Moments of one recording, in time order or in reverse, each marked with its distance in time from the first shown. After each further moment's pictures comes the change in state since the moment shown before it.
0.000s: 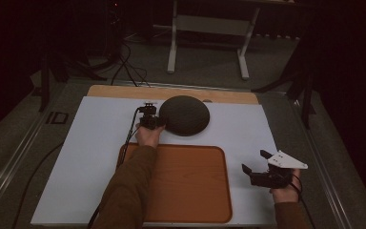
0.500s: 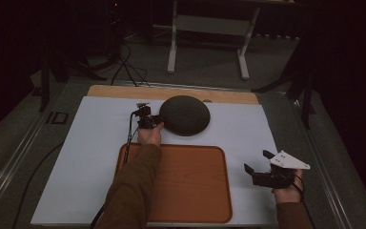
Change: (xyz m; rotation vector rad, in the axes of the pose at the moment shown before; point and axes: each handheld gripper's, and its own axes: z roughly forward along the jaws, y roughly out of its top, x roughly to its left) left arm 0.010 -0.005 -0.001 -0.066 -0.073 -0.280; right arm -0.004 -0.002 -0.004 0.004 -0.019 0.004
